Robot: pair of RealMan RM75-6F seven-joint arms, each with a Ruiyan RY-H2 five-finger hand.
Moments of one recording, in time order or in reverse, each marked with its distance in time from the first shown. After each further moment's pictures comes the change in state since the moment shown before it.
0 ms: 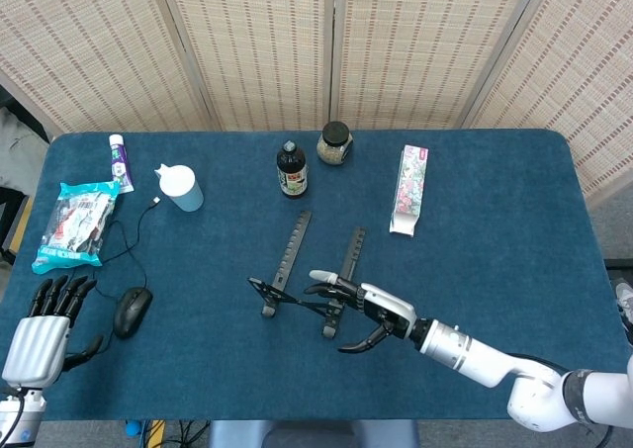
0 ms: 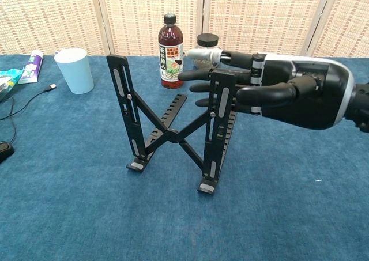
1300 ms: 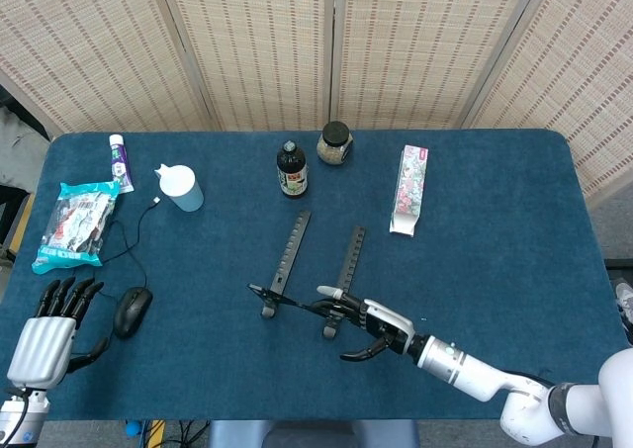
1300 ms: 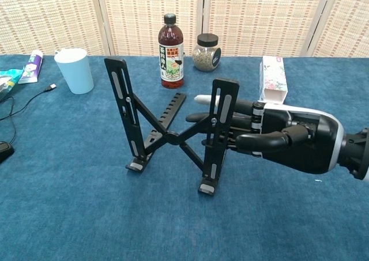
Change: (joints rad) left arm -0.006 0.009 0.008 -0.010 0.019 -0.015 0.002; right arm -0.058 -0.127 -0.063 0.108 0.023 0.002 0.074
